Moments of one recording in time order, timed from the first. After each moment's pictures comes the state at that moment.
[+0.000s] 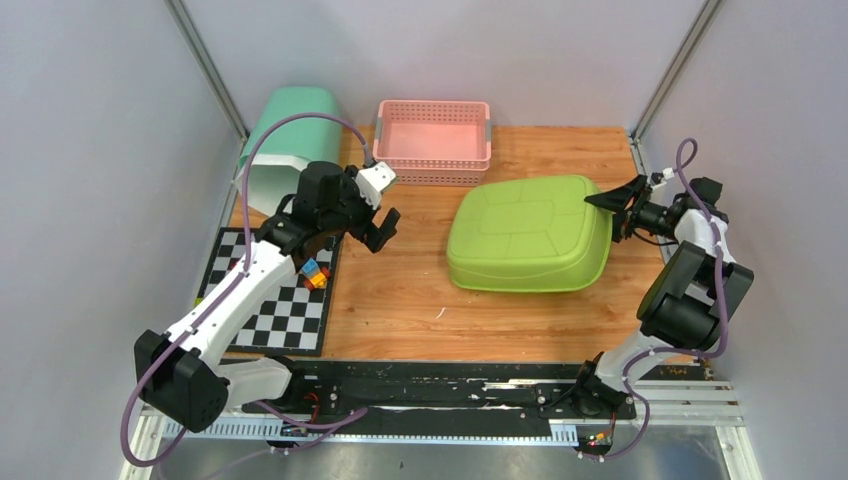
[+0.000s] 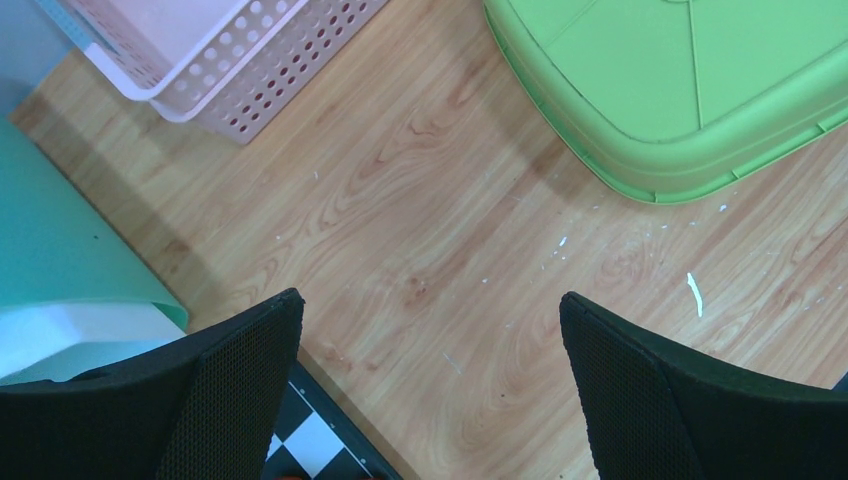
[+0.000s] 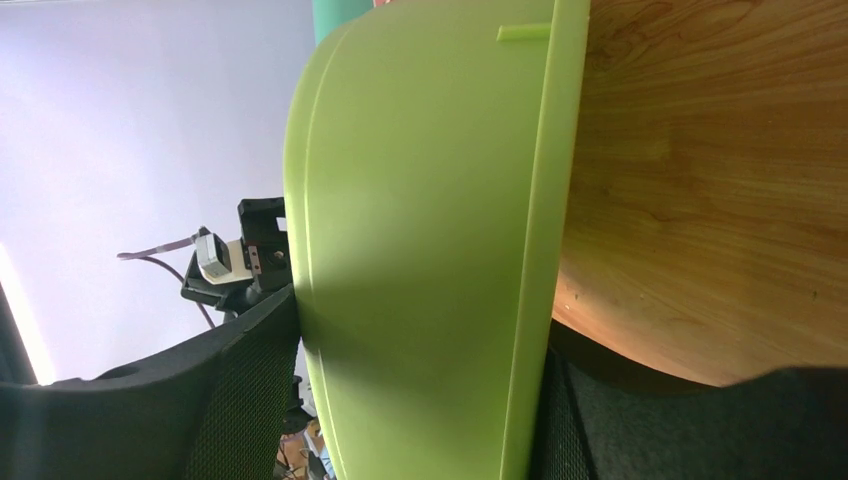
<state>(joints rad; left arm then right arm) -0.44 1.20 1.07 -0.40 0.27 0.31 -0.55 1.66 1.17 -0.64 -1.31 0.38</state>
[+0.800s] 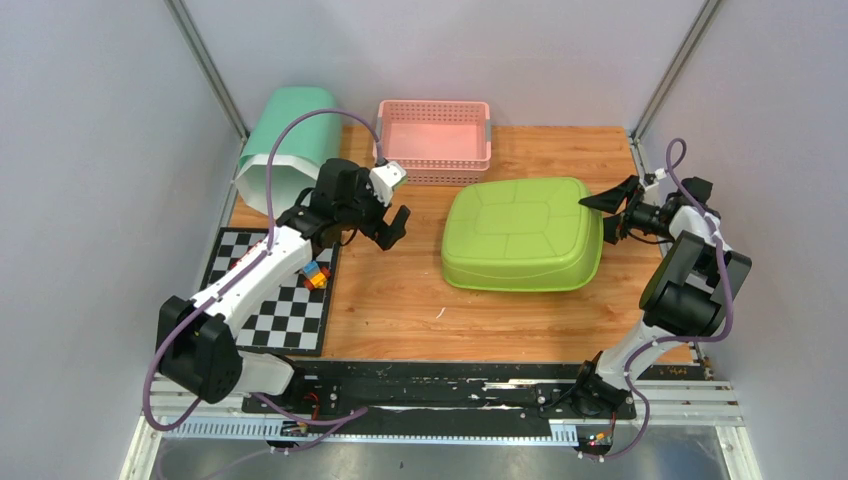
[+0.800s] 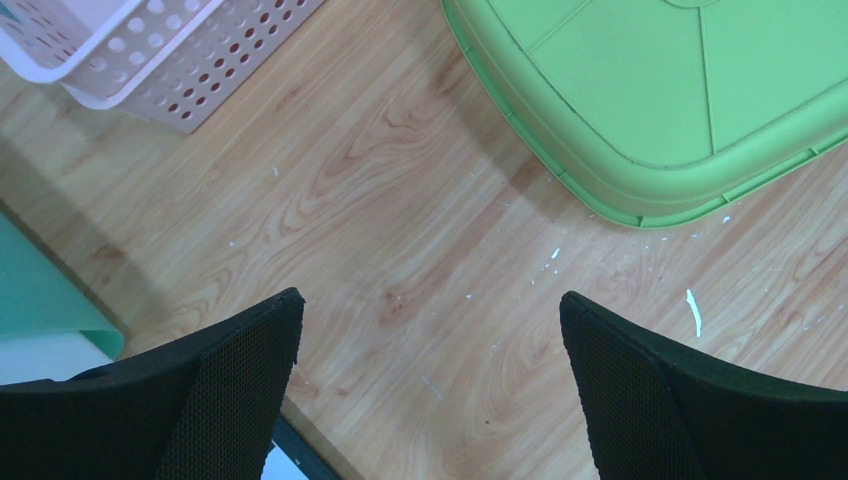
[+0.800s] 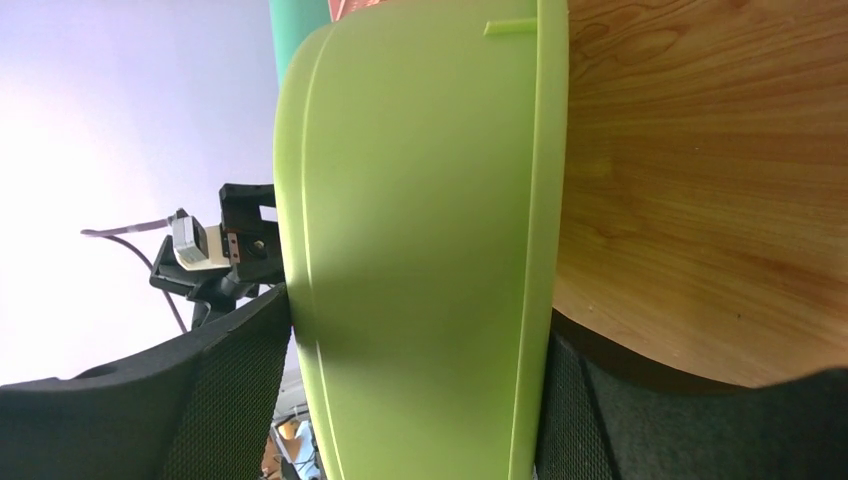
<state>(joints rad) -0.45 1.33 1.06 -0.34 0.29 0.27 -0.52 1.74 1.19 -0.61 -1.26 0.33</state>
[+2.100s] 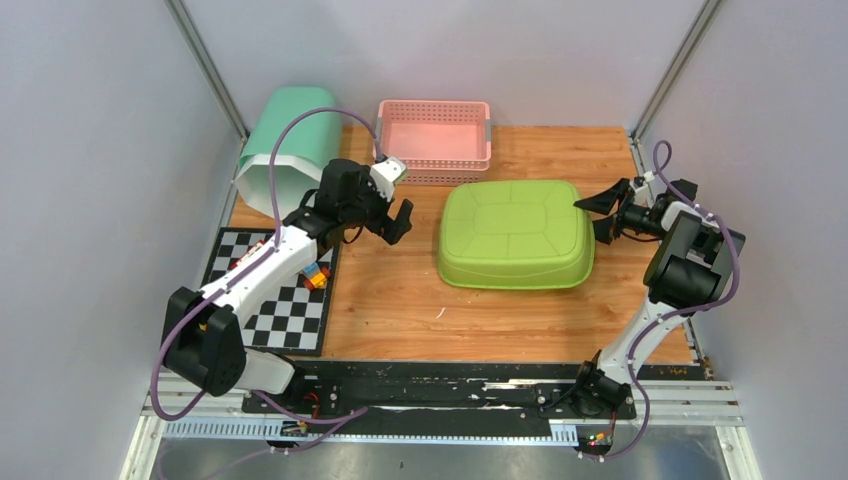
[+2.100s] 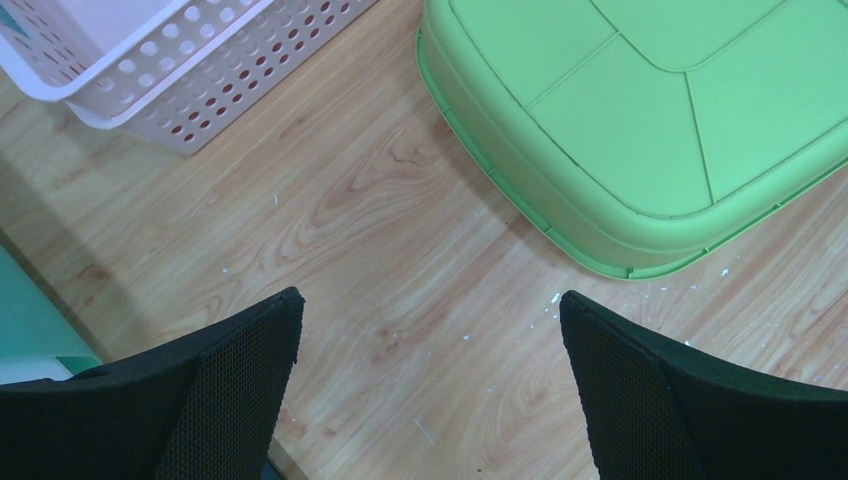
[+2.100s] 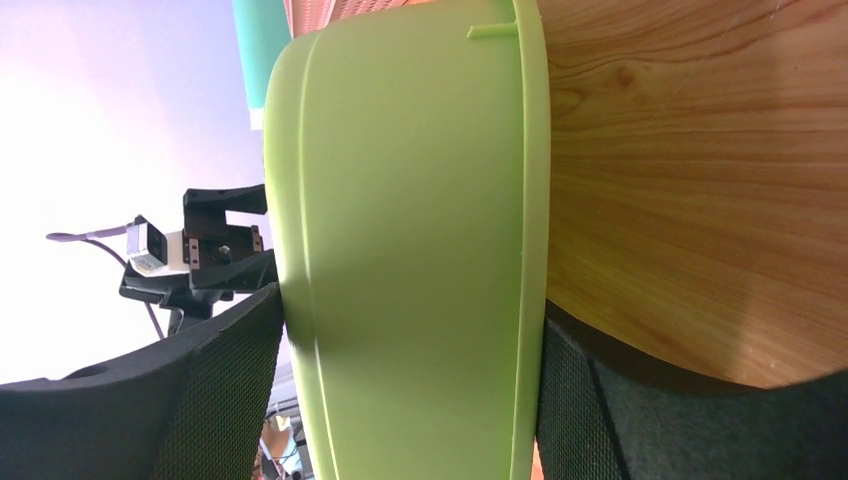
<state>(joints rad) -0.45 1.38 1.03 -0.20 0.28 0.18 -0.50 1.95 1.26 -0.53 -1.25 0.27</state>
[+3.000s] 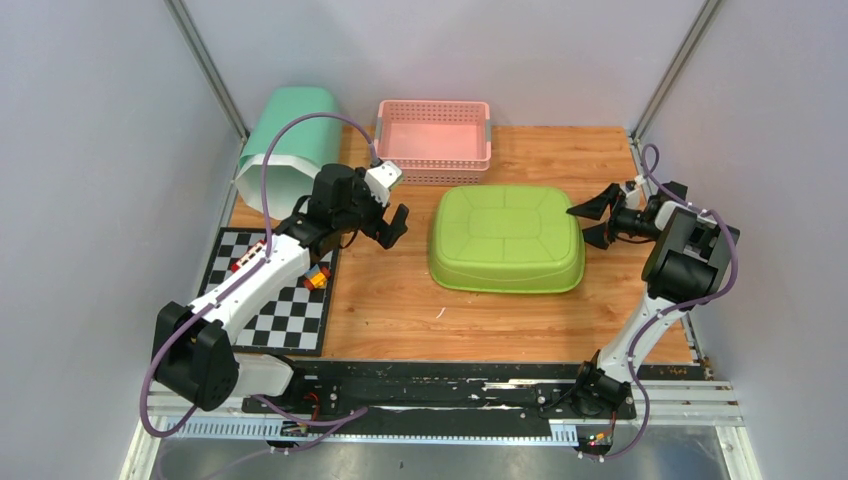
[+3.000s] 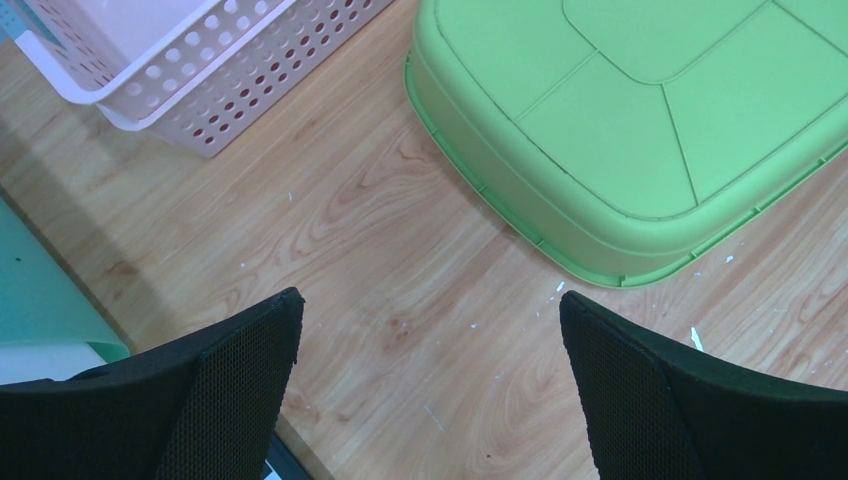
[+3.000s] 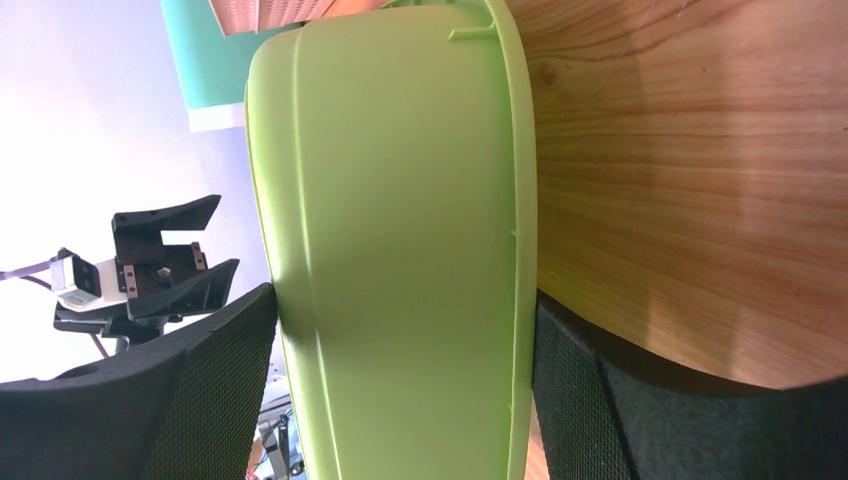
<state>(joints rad) -0.45 1.31 0.99 -0.20 0.28 0.22 -0.47 1.99 1.26 -0.54 -1.16 0.21</state>
